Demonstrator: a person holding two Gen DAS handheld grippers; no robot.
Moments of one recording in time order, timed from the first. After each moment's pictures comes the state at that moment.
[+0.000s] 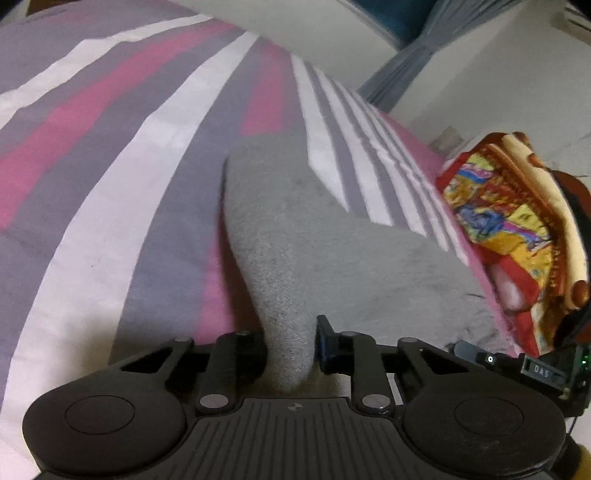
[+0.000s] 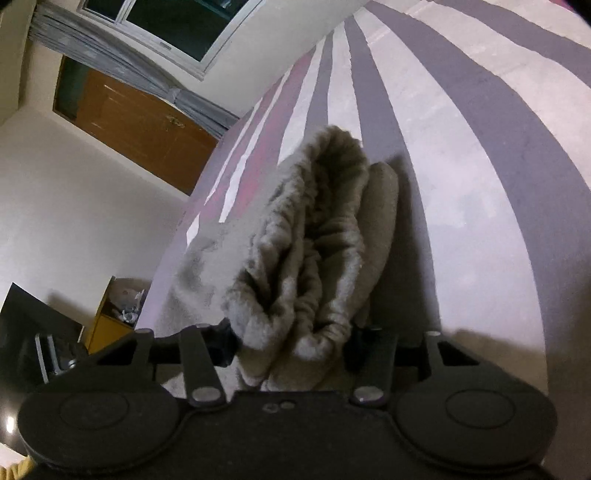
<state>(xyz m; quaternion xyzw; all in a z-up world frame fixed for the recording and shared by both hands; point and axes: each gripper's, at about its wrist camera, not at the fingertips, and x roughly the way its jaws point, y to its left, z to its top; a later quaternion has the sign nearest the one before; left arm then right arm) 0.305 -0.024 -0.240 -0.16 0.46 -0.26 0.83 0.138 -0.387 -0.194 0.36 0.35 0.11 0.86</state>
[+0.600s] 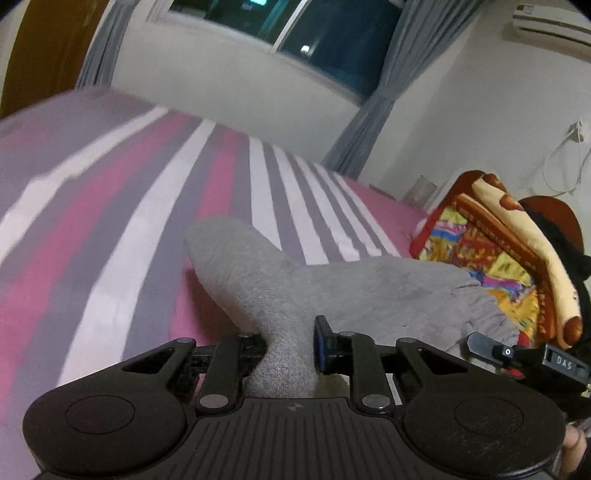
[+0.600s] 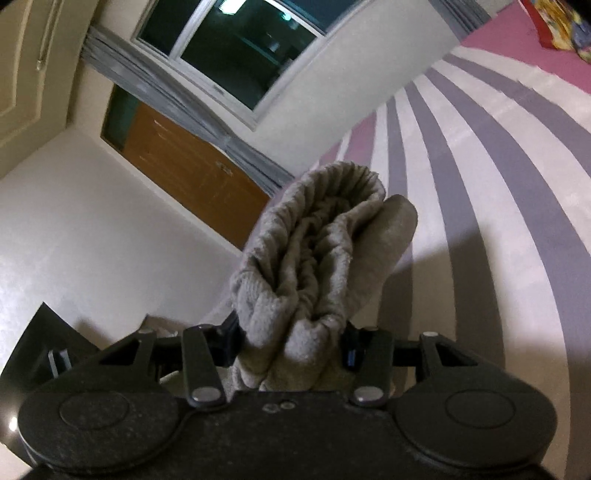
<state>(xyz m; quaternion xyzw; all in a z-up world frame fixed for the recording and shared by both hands) 0.373 -0.067 -0.117 -0.14 0.33 -0.29 0.89 0.200 -0.396 -0.091 0.35 0.24 0.15 0.89</state>
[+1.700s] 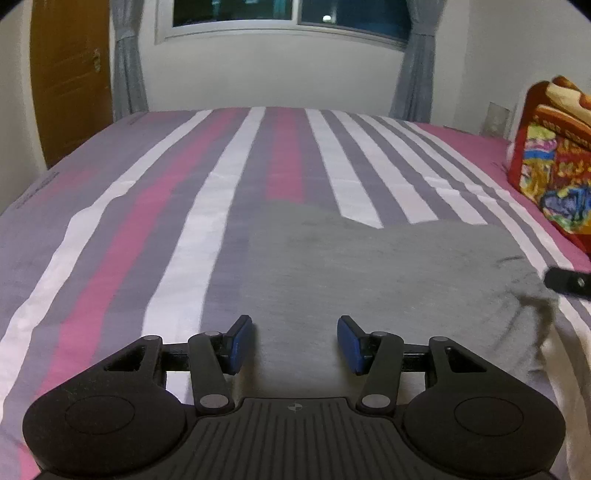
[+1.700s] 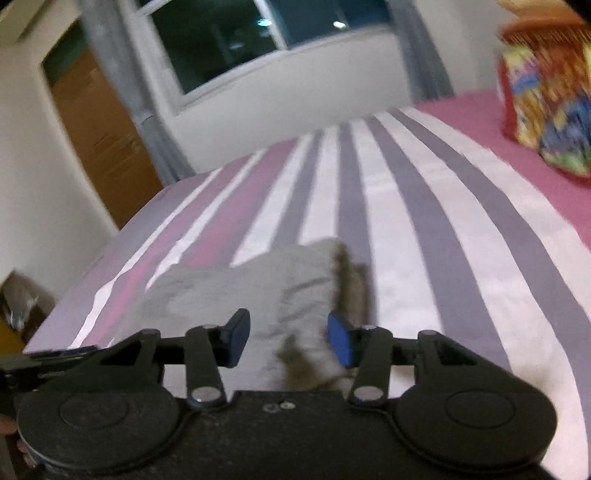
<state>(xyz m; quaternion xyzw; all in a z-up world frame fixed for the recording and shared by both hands) 0.396 -0.125 -0.167 0.04 0.34 -0.17 0.92 0.243 -0.377 -0.110 0.16 0.26 -0.02 0.95</state>
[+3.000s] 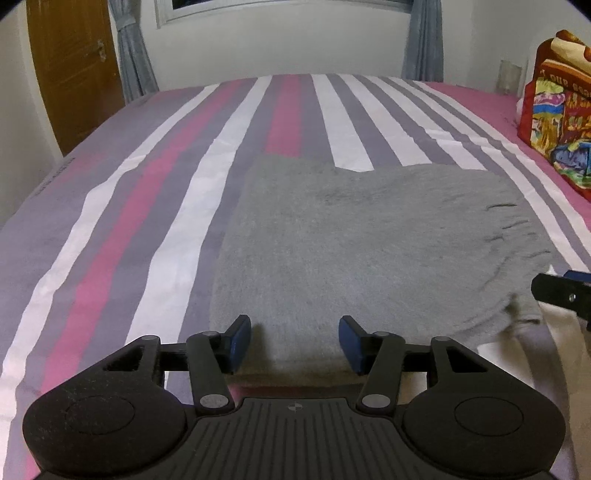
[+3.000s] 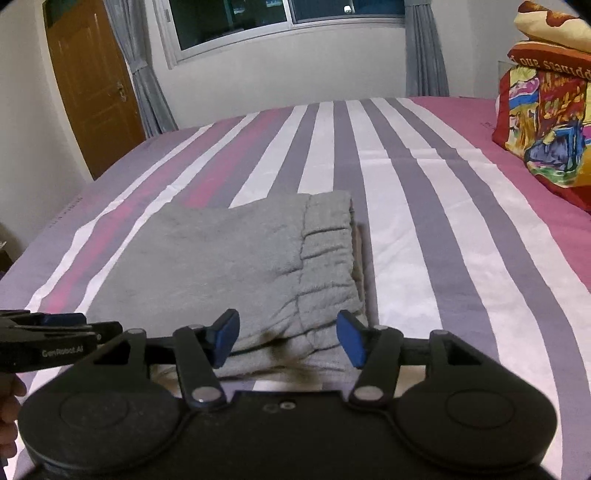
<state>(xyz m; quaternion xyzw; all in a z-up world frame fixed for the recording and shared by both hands) 0.354 -0.147 -0.170 0.09 0.39 -0.13 0.91 0.234 -0.336 -0.122 0.09 0.32 -0.07 0.94</state>
